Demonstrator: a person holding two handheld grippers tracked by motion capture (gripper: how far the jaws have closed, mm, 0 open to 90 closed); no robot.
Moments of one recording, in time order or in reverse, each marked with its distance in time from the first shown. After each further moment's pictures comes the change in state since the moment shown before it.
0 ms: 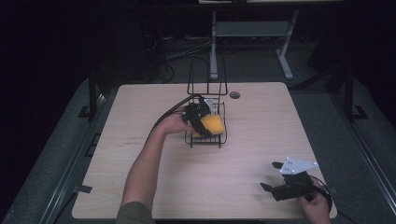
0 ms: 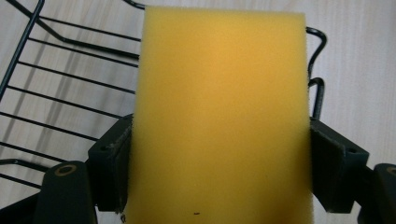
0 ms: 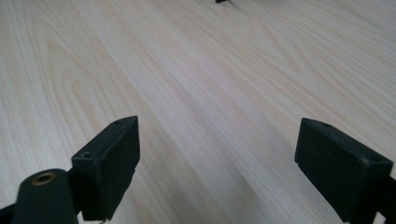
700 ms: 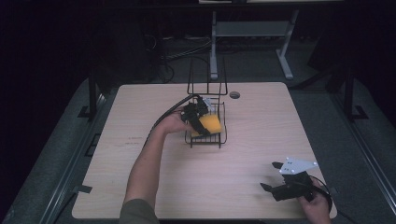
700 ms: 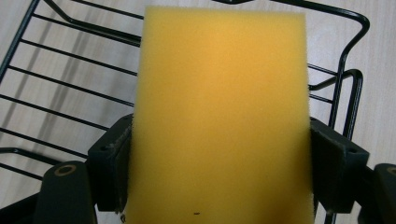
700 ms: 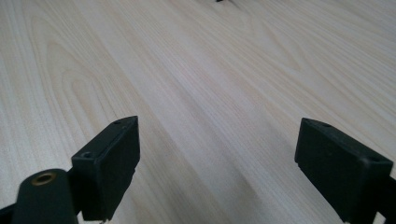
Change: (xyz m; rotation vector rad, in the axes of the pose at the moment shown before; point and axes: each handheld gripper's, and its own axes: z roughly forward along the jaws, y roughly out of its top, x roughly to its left) left arm 0.010 -0.007 0.009 0.002 0.006 -0.037; right arm 0.000 0.000 0.000 0.005 -0.004 -0.008
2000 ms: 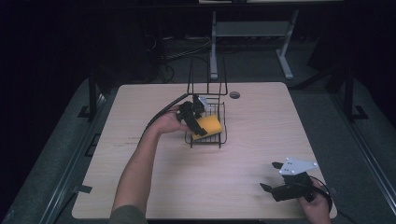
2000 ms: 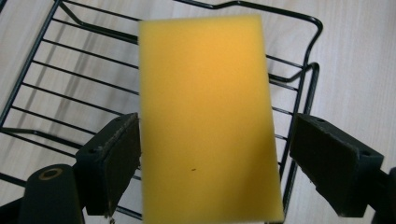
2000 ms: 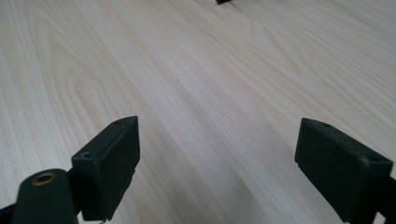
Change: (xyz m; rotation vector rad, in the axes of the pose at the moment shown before) left arm -0.014 -0.005 -0.028 -0.016 0.026 0.007; right arm 0.003 0.002 -0.002 -0.003 0.001 -0.003
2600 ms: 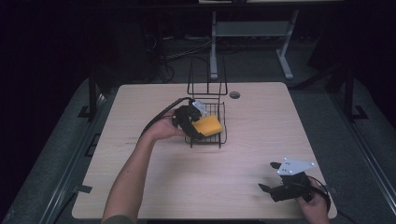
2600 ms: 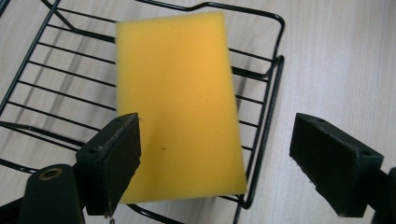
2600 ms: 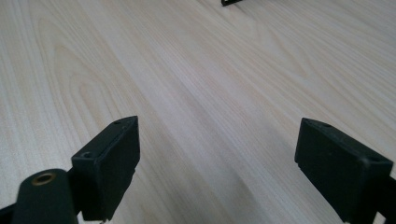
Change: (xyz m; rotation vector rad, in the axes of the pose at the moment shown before) left arm -0.021 -0.013 -0.014 -0.038 0.007 0.035; right arm 0.003 0.003 0.003 0.005 0.003 -0.007
